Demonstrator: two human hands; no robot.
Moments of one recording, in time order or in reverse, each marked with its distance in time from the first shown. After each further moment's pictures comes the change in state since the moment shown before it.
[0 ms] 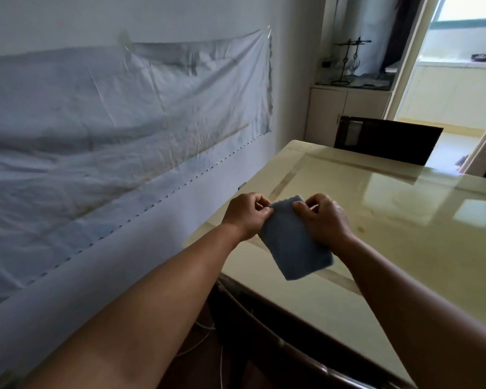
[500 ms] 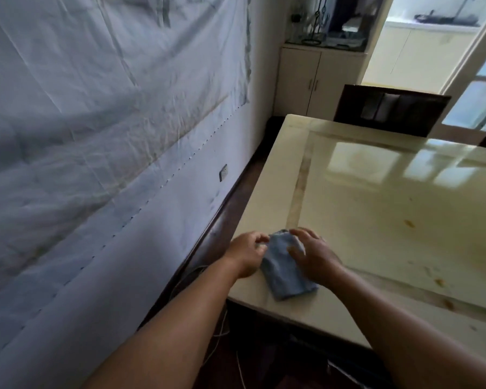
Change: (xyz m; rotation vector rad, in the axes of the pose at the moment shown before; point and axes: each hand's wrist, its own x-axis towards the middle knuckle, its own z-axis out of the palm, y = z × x) left_hand 0.124 -0.210 -0.026 -0.050 -0.525 -0.045; right_hand 0.066 -0.015 0.211 -0.361 -0.221 0.226
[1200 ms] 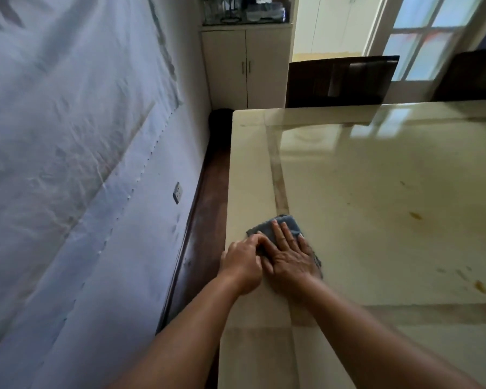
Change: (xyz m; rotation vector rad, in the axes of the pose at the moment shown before) left_hand 0.173 -0.017 -0.011 0.242 -0.132 0.207; right_hand 0.147 0.012 0.067 -0.267 0.071 0.089
